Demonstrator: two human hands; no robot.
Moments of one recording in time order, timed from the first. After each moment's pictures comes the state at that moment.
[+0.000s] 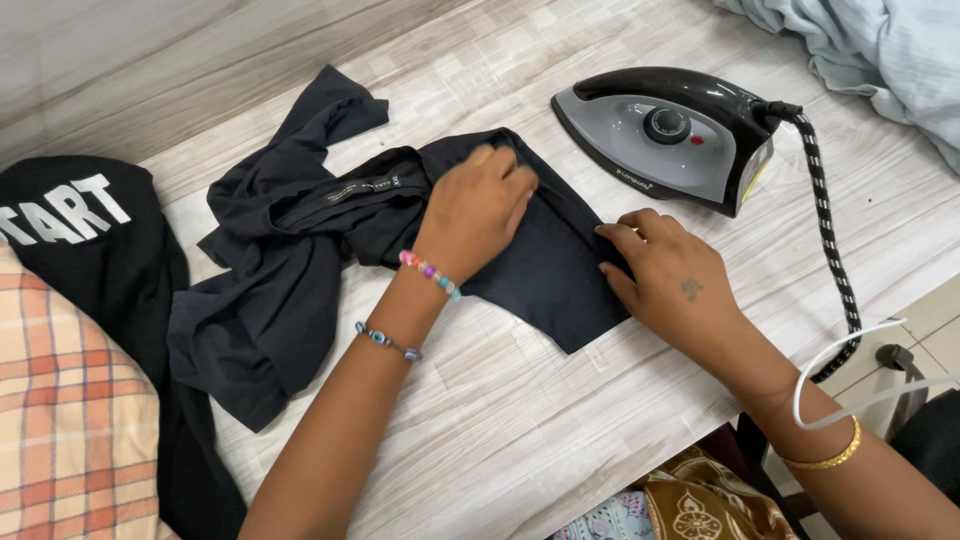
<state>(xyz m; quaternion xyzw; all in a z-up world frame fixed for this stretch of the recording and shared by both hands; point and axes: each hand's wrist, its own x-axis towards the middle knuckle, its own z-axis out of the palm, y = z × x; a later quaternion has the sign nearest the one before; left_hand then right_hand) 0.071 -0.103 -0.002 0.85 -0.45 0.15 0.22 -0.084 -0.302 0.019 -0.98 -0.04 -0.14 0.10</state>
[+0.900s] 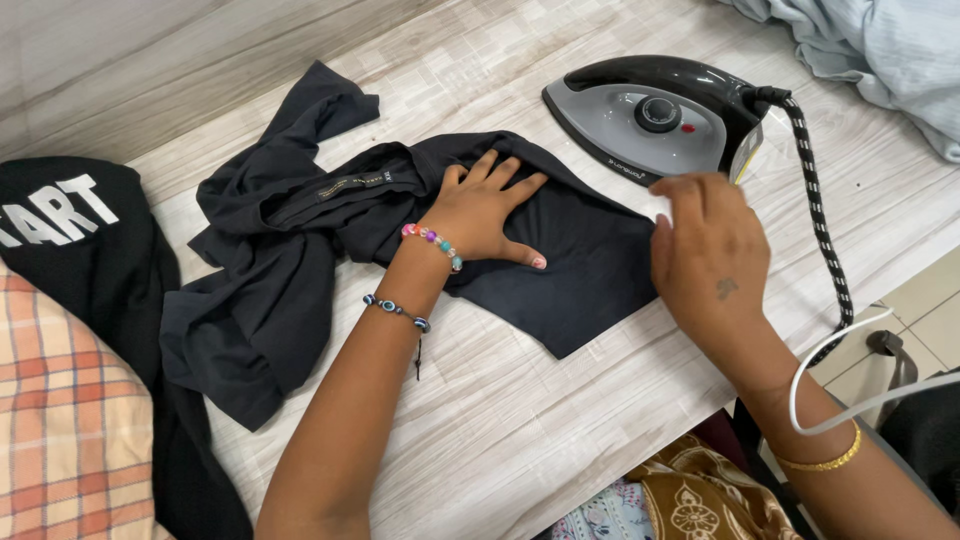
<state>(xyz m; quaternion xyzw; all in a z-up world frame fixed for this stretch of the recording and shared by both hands) 0.085 -0.116 -0.014 0.88 -0.46 -0.09 0.08 -0.104 -0.310 0.022 -0.95 0.04 -0.30 0.05</state>
